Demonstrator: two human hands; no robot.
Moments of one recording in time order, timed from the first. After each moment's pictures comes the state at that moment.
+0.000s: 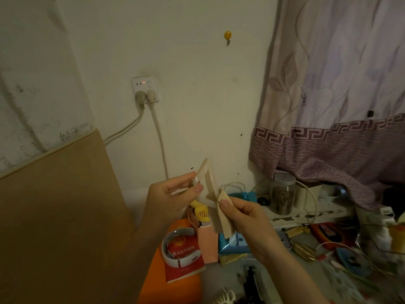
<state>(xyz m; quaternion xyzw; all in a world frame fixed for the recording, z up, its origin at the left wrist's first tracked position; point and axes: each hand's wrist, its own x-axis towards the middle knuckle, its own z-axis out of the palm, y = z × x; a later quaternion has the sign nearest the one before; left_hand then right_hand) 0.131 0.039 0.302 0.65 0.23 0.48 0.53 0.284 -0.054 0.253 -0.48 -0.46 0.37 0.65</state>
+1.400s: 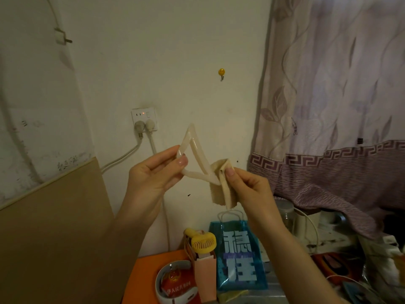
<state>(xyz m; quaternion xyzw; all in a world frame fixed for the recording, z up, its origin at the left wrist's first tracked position) 0.135 0.047 0.393 0.59 0.12 0.54 0.59 0.291 -0.049 0.362 -0.46 -0.47 0.22 0.72</state>
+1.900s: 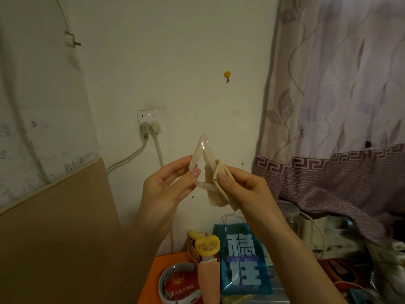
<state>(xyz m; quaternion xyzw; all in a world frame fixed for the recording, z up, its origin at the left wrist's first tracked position) 0.140 0.037 0.379 0.60 0.11 0.52 0.60 0.283 -0.050 0.372 -0.41 -0.51 0.29 0.69</state>
